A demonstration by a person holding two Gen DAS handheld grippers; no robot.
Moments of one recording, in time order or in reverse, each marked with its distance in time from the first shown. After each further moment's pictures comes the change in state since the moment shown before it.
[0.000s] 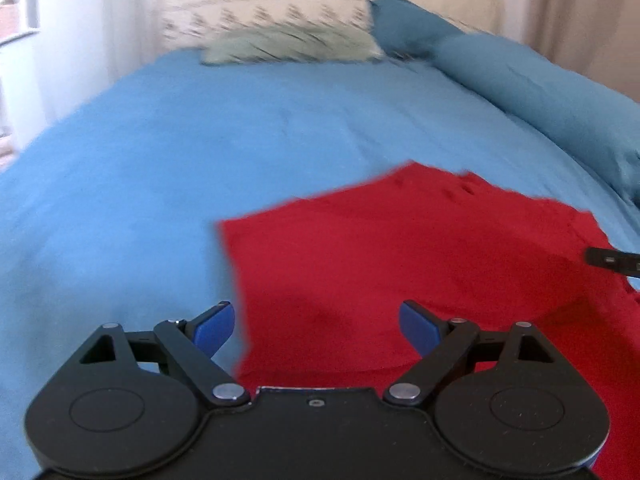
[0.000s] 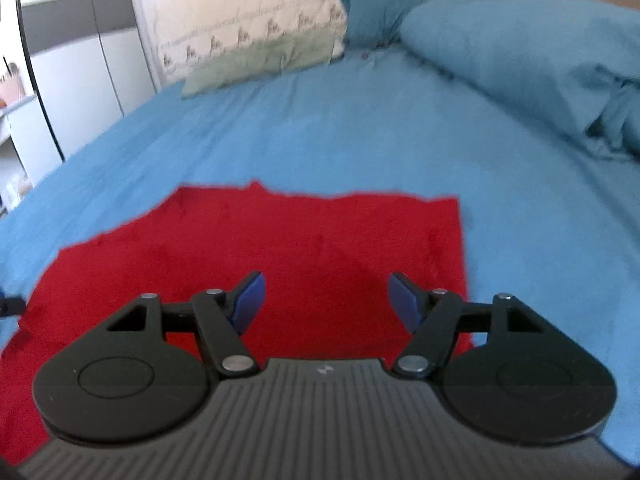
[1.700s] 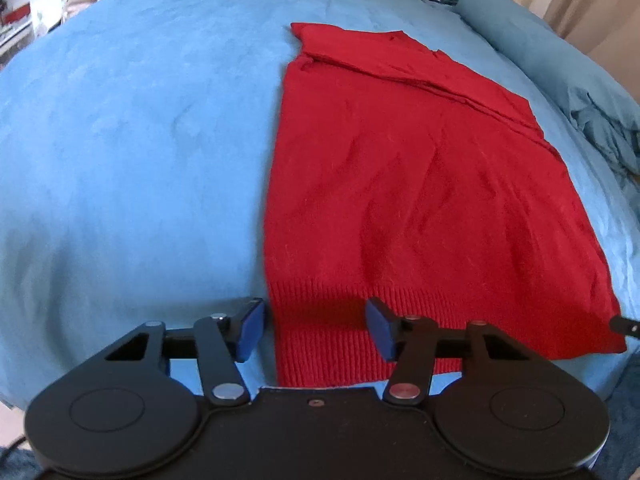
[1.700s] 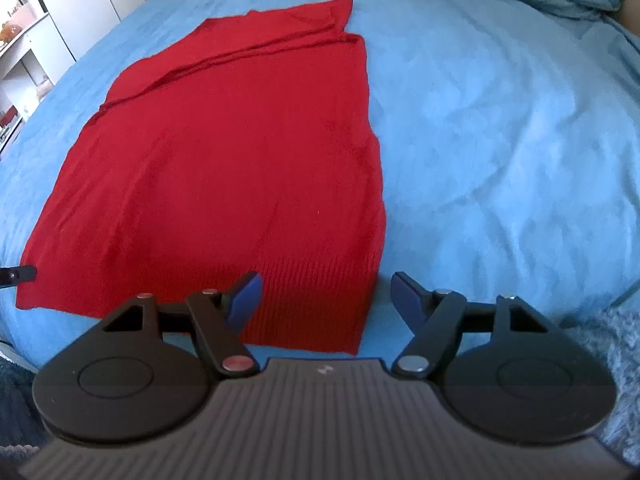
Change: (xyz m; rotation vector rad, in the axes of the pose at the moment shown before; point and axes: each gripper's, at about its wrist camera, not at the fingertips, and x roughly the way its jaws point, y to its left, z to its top) left arm -0.218 -0.013 -0.212 -0.235 0.231 -0.010; right arm -0.288 -0.028 -0.191 0.048 0.329 -0.049
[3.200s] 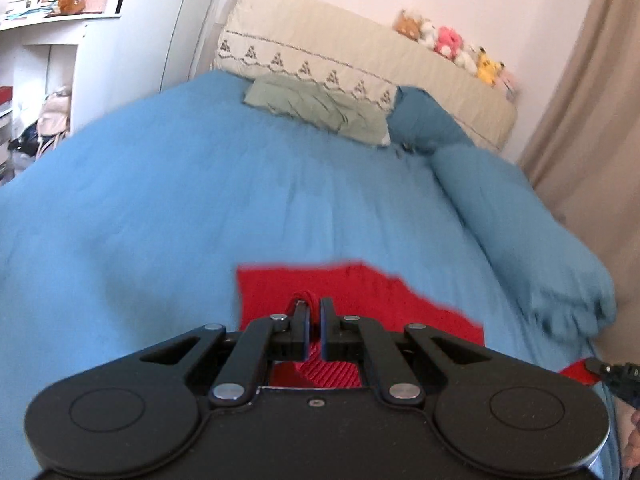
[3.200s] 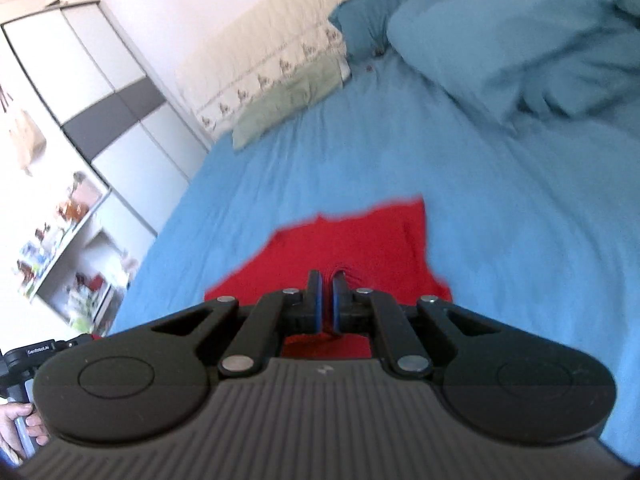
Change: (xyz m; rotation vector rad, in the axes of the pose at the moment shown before) left arm -0.030 -0.030 0.257 -0.095 -0.366 -0.118; right arm -0.025 -0.028 0.239 0.222 -0.335 0.328
